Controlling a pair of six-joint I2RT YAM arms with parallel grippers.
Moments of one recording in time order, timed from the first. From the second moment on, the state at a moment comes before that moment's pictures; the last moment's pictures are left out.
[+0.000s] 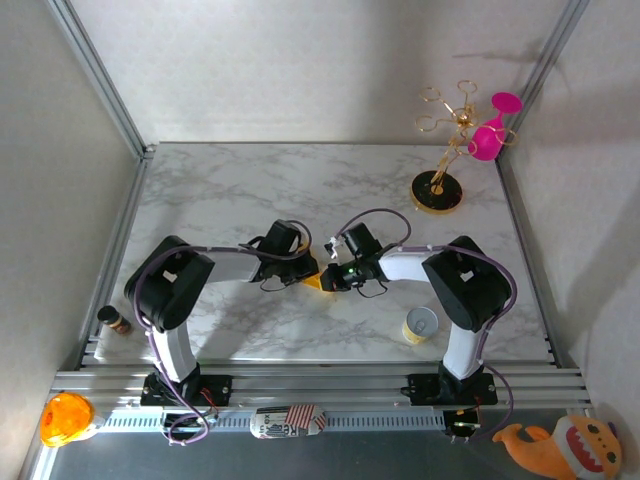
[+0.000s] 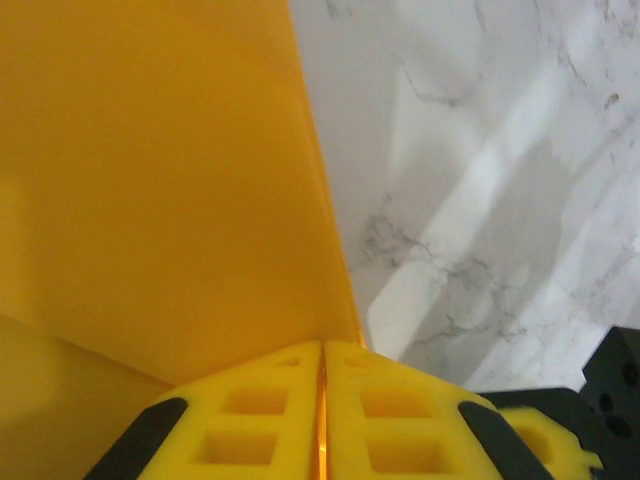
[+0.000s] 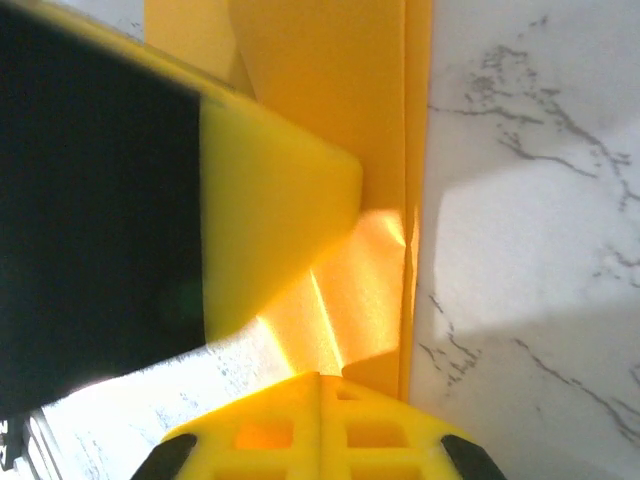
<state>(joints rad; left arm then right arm) -0.56 1.84 0.89 0.01 0.36 -0.89 0.66 1.84 0.86 -0.10 -0.56 0.41</state>
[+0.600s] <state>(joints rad) -0.28 1.91 0.99 -0.07 0.49 -0.71 0.66 1.83 0.81 0.00 -0.56 0.43</state>
